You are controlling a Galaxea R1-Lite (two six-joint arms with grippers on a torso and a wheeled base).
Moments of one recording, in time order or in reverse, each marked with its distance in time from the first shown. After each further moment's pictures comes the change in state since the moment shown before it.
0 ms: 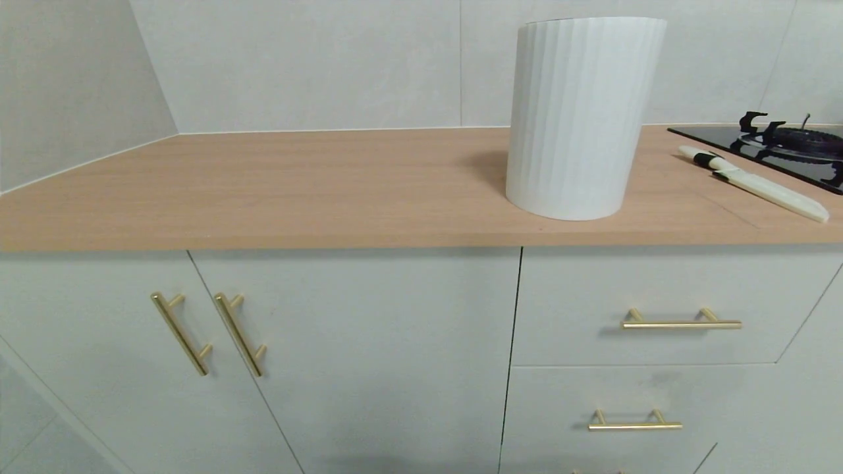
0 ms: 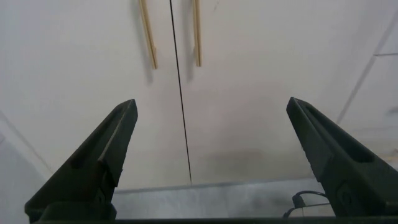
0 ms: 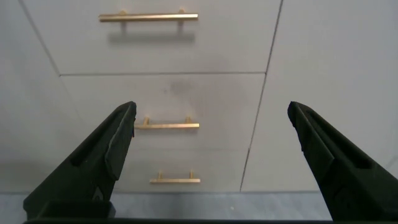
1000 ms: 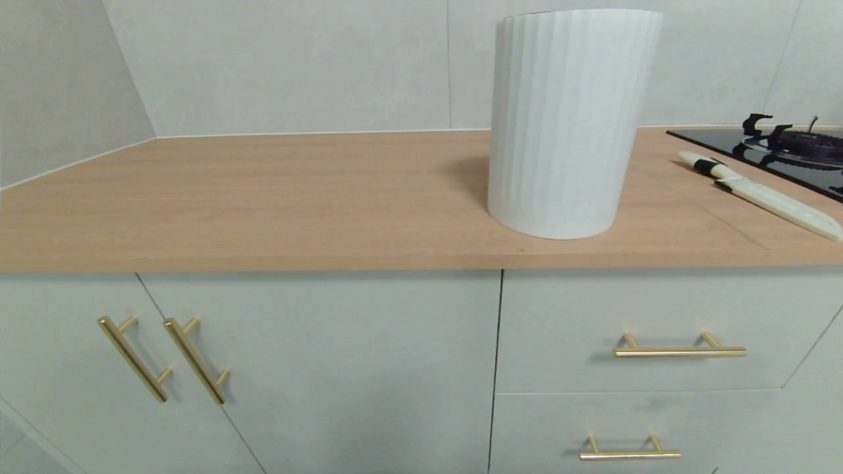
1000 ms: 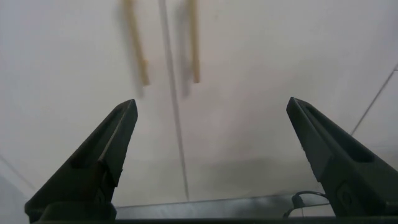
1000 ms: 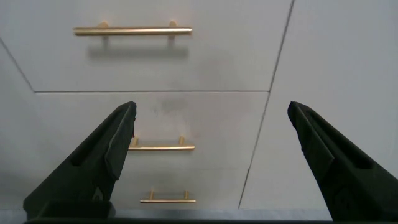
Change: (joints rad) left arm 0.000 0.000 0.000 0.000 0.001 -0.001; right arm 0.000 0.000 0.000 0.000 0.000 0.000
